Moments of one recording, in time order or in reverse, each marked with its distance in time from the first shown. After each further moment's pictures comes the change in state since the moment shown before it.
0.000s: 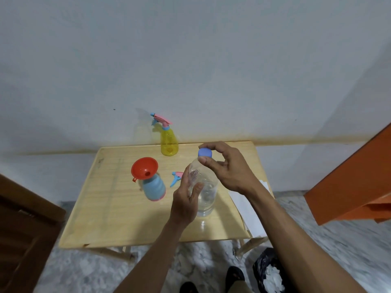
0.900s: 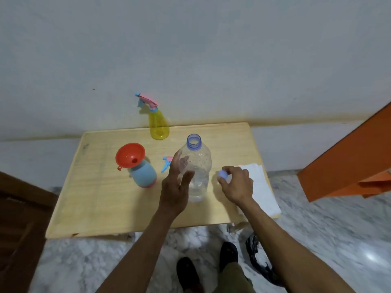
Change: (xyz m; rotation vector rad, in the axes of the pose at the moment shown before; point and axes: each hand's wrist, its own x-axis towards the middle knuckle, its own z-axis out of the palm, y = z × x) left_hand 0.004 -0.007 0.000 0.040 -0.014 0.024; right_hand -0.044 0.164 0.019 -0.503 0.074 0.481
